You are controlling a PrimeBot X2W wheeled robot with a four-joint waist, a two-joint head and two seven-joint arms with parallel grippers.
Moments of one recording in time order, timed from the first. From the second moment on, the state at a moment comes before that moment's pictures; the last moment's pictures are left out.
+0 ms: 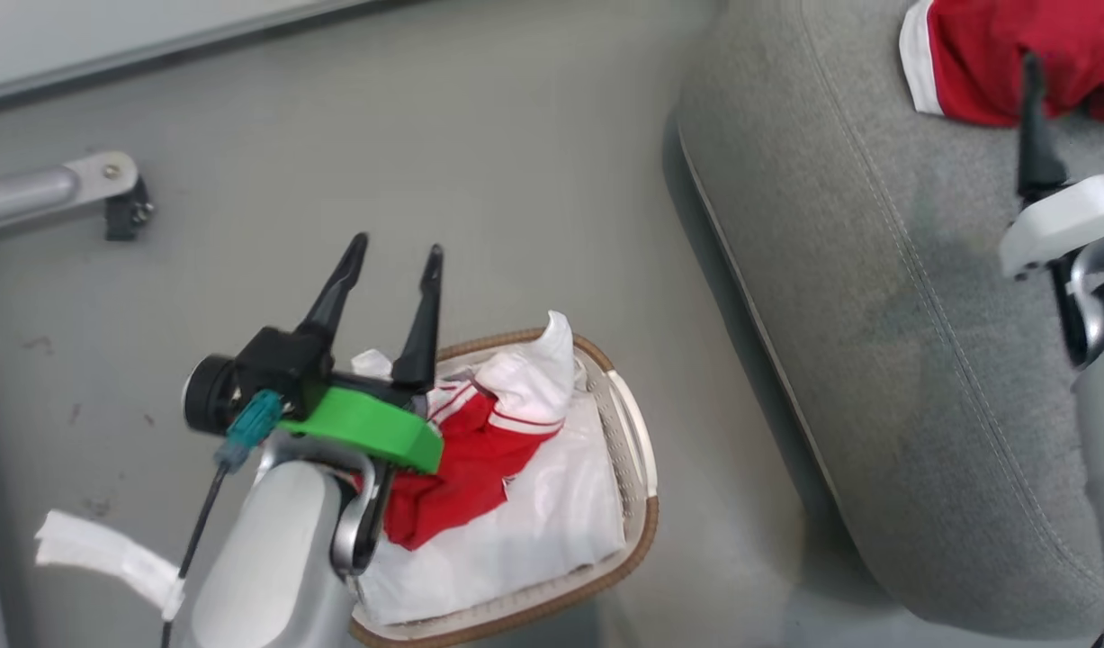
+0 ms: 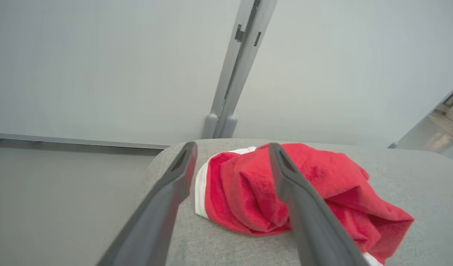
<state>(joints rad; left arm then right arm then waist) -0.42 0.08 -0.33 0.33 -0.30 -0.12 -0.26 -0.74 -0.27 -0.12 0.58 -0.02 0.13 -0.26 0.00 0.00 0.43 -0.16</state>
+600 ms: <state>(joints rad) -0.15 0.05 -0.04 0.30 -0.31 -0.11 -0.26 -0.39 -0.07 -0.06 0.36 0.03 0.13 -0.26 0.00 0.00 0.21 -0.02</state>
